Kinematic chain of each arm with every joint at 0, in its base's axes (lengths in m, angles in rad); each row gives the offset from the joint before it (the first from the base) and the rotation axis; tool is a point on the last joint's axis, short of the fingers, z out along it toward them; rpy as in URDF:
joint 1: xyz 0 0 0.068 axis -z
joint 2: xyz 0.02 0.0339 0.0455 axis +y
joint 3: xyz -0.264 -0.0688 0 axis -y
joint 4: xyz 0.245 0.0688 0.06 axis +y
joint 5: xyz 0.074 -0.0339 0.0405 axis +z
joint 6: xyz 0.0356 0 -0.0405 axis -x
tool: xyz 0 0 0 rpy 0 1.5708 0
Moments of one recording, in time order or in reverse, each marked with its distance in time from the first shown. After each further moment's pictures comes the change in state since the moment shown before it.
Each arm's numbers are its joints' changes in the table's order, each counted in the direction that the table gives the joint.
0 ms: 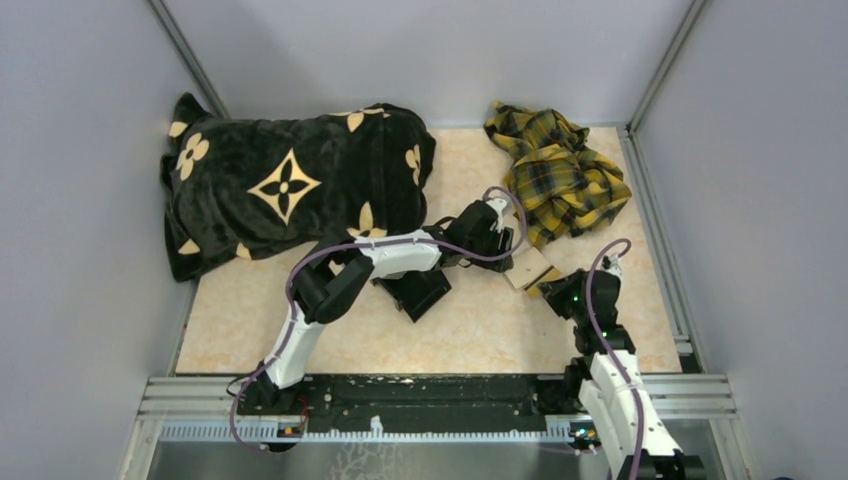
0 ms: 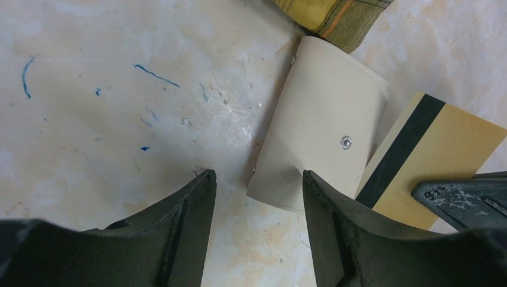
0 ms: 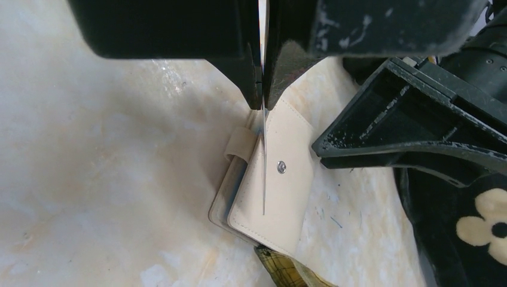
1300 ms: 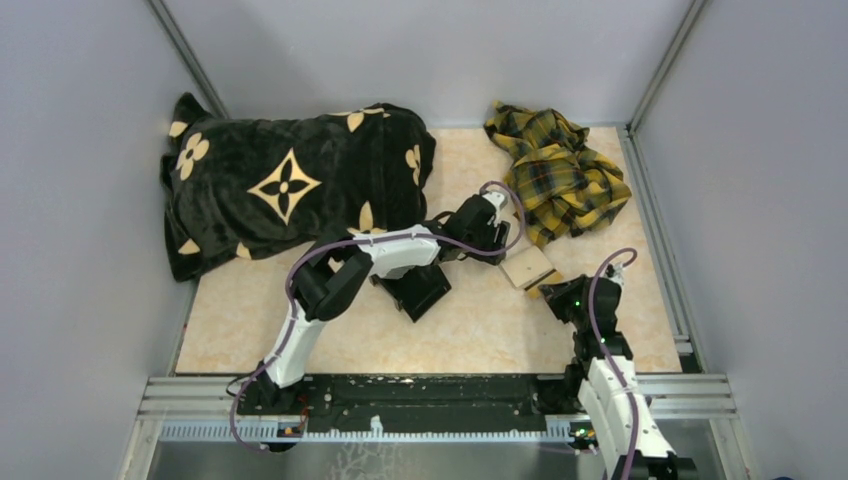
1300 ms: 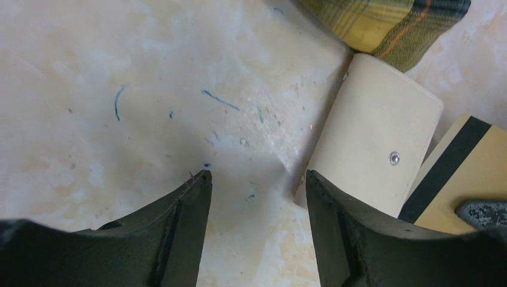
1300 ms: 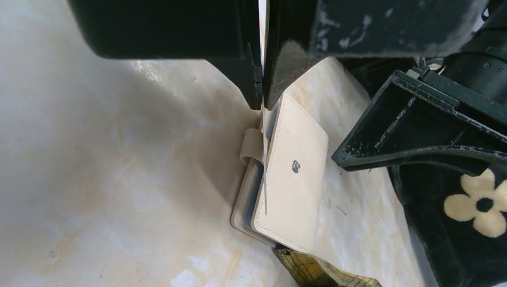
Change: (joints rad) left arm -0.025 -0.008 0.016 0.034 0.108 -0.100; right arm 0.038 -0.025 -0.071 -0.063 0.014 -0.078
